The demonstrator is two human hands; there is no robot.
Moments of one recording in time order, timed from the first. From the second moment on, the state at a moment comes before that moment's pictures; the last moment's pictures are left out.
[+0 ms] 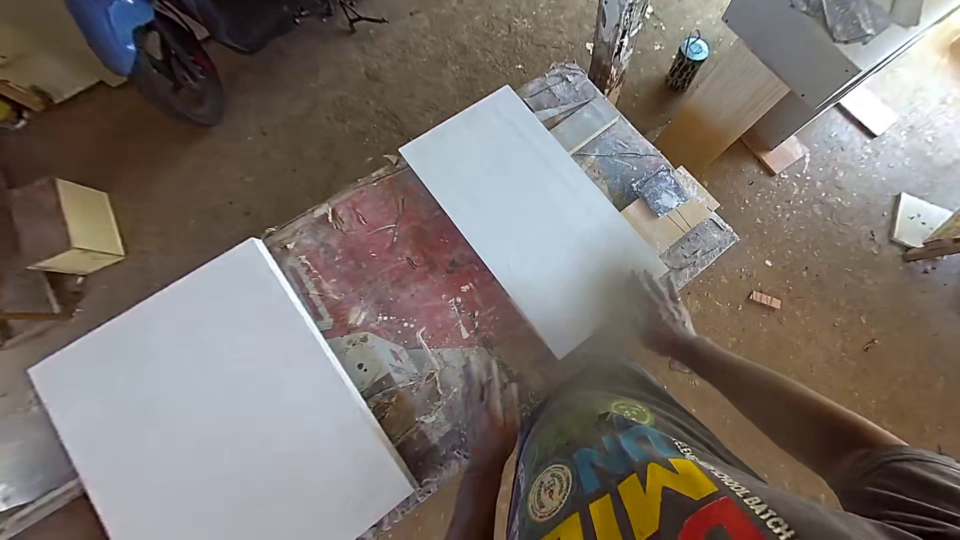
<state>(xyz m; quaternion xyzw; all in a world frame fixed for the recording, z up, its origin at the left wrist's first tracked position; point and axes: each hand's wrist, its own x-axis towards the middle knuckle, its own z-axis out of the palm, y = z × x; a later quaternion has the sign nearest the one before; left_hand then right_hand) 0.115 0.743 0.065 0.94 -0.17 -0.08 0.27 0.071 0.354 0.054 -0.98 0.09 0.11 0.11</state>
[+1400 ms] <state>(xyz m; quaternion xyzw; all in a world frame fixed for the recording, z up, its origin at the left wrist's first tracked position) 0.186 0.506 0.039 0.78 -0.59 -0.16 0.12 0.244 0.225 0.095 -0.79 0.51 -0.10 0.32</state>
